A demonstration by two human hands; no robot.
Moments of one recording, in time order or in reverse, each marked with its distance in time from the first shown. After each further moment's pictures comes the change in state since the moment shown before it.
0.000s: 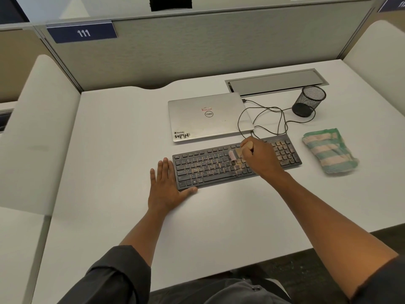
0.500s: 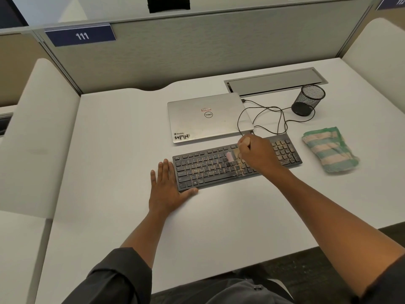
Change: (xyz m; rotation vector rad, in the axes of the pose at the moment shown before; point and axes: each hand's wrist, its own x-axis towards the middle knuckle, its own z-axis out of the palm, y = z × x) left_hand 0.000 0.000 0.000 0.001 0.008 0.000; right_hand 0.008 -0.014 -0.002 0.039 -0.042 0.071
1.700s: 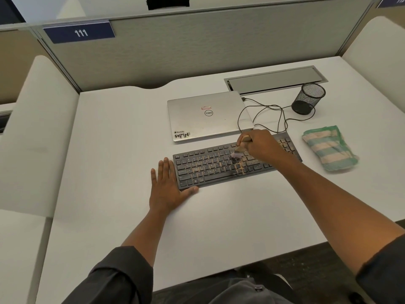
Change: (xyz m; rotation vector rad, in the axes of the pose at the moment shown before) left_hand 0.000 0.000 -0.001 -0.001 -0.004 0.004; right_hand 0.017 -0.004 -0.021 -0.044 -0.196 -0.001
